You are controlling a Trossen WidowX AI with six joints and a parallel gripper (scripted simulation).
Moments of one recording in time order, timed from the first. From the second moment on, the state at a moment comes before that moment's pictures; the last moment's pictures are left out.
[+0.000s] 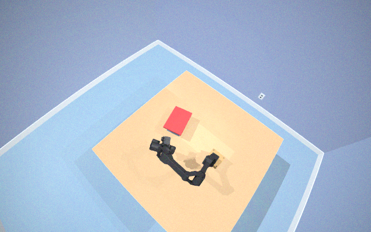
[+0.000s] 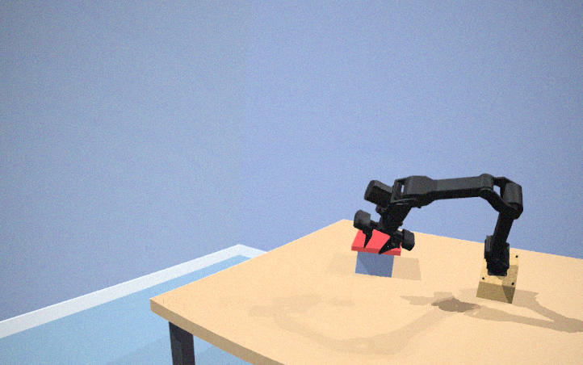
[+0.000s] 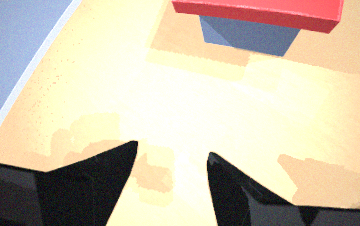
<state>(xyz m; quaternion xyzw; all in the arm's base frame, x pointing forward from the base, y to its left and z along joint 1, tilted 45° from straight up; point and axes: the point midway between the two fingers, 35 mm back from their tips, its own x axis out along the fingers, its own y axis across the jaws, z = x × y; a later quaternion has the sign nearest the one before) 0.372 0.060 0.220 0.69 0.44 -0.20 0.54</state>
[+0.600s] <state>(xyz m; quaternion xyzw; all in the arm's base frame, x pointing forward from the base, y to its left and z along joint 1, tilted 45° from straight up) 0.351 -0.114 0.075 0.77 0.44 -0.13 0.44</state>
